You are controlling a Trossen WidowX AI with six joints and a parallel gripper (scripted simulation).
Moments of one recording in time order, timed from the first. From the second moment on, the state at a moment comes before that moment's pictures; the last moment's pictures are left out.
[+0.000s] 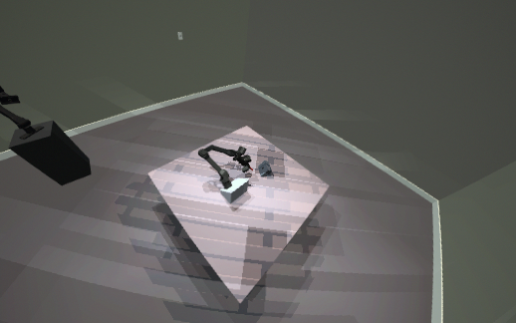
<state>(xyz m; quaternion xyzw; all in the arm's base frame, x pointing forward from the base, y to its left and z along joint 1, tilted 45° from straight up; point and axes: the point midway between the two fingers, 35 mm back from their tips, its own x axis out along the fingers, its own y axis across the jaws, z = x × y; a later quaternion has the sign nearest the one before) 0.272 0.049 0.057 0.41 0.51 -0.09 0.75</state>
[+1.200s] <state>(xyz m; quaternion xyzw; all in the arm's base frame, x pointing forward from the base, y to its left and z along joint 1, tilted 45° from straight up) 0.302 0.045 0.052 0.46 0.42 -0.12 0.77</state>
